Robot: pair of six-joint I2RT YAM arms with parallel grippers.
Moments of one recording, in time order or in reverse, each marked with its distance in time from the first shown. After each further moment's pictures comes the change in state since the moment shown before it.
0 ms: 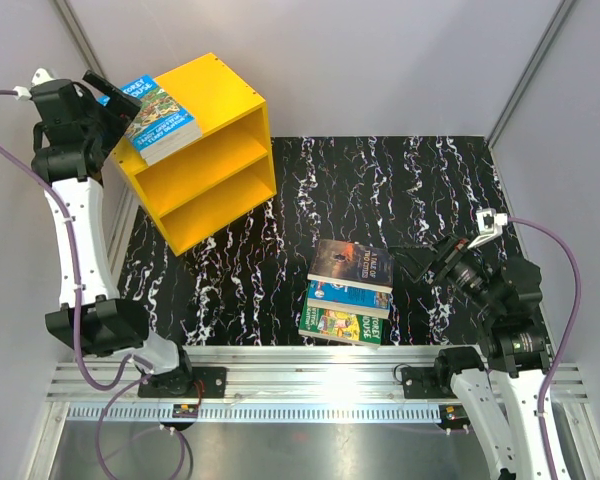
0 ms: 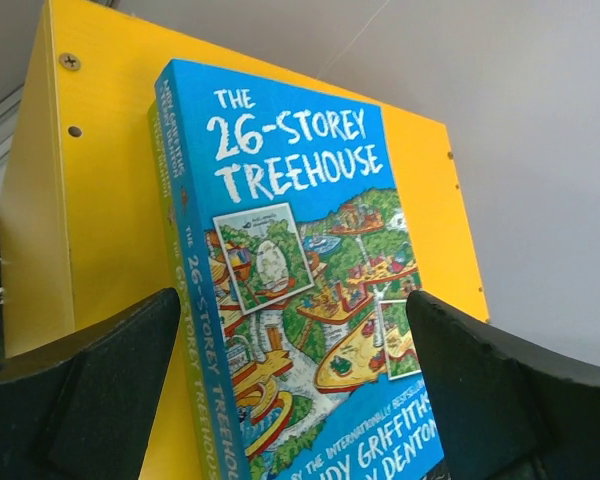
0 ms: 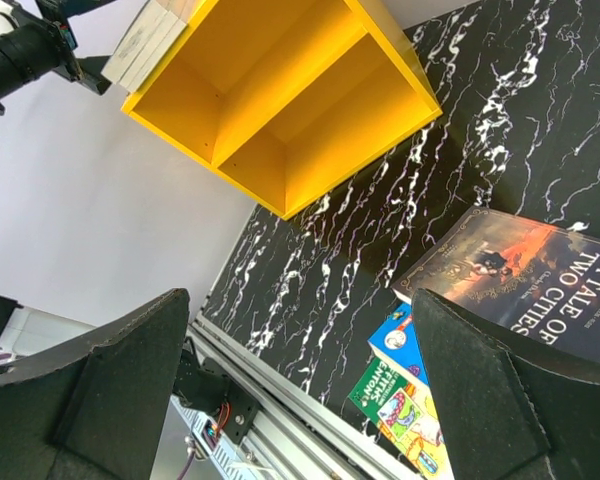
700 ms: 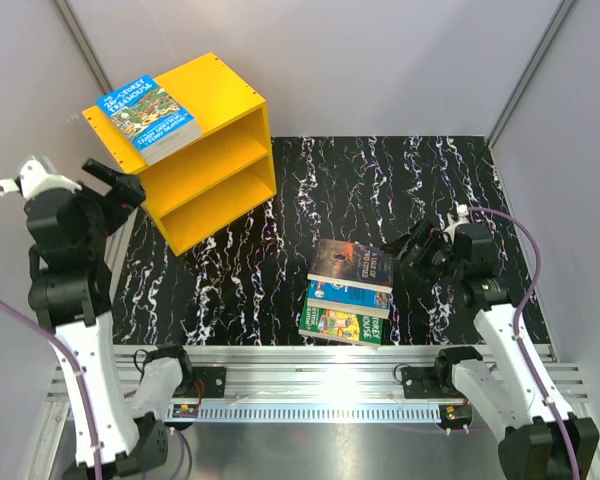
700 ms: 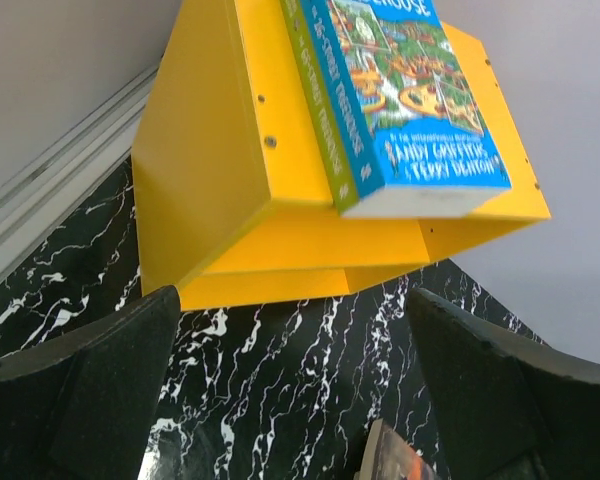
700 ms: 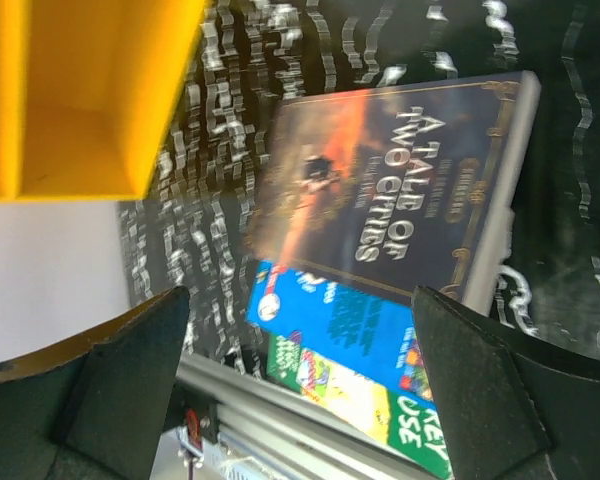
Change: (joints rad) left arm -0.012 -0.618 -0.441 -0.129 -0.111 0.142; right arm 0.000 0.338 -0.090 -0.086 0.163 0.014
